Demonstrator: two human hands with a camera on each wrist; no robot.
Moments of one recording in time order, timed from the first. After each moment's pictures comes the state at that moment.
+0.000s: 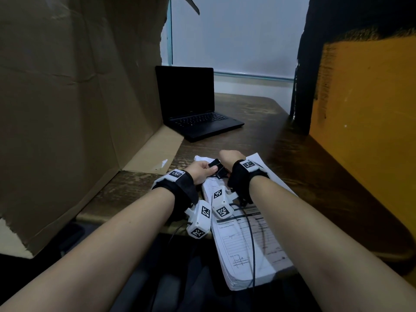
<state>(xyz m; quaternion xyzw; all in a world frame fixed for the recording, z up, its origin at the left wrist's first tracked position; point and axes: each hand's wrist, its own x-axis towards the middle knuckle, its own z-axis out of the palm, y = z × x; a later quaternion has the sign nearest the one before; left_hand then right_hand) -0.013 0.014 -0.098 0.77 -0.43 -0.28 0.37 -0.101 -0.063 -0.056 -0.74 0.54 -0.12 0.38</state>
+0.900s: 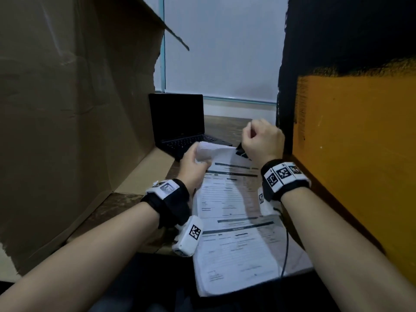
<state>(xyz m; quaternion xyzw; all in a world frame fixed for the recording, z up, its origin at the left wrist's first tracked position) -0.064 0.045 -0.015 0.57 -0.44 -0.17 0.67 -0.193 -0.072 0.037 -0.77 0.25 -0.58 -0.08</state>
